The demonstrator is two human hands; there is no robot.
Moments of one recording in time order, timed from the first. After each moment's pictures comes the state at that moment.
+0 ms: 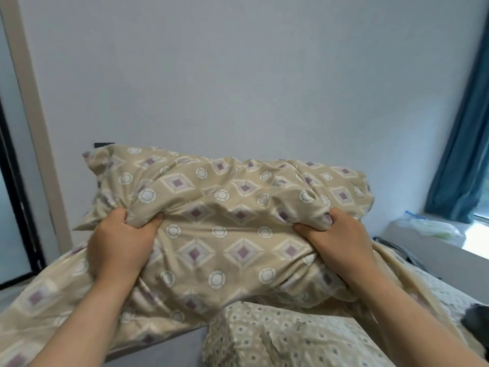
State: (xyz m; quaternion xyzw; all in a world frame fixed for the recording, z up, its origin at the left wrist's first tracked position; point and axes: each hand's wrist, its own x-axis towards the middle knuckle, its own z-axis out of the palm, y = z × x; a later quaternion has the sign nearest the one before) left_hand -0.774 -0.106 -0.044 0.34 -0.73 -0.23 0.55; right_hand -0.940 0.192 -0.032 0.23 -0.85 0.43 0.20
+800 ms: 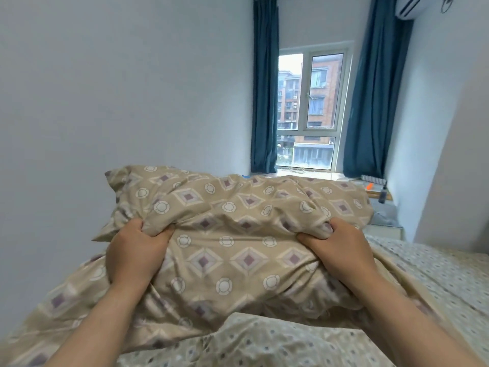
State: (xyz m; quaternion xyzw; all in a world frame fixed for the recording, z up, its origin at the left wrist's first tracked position) left_hand -1.139 -0.048 -0.089 0.04 -0.86 -0.41 0.32; right_hand -1.040 0.278 -0.086 -0.17 -0.88 0.34 0.27
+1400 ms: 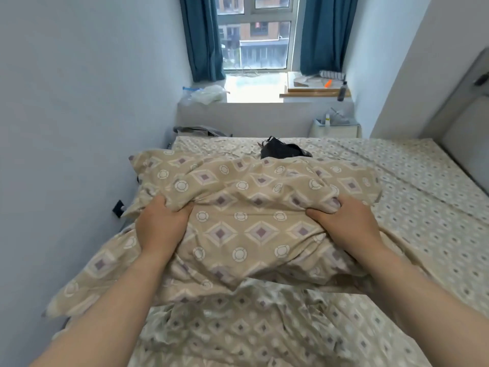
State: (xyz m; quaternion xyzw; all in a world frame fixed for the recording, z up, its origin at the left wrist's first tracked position) left_hand -1.320 0.102 -0.275 -0.08 -0.91 -0.40 0.12; right_hand -1.134 0.384 -0.265 -0.35 -0.86 0.32 0.17
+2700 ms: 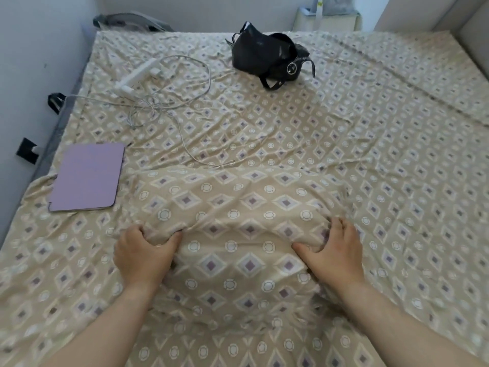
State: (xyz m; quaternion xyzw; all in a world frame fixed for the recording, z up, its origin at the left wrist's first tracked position) left_hand -1.352 0.101 -0.598 -0.03 -0.96 -0.26 -0.04; right_hand -1.127 0.364 -0.586 -0.50 -0.83 0.24 -0.02
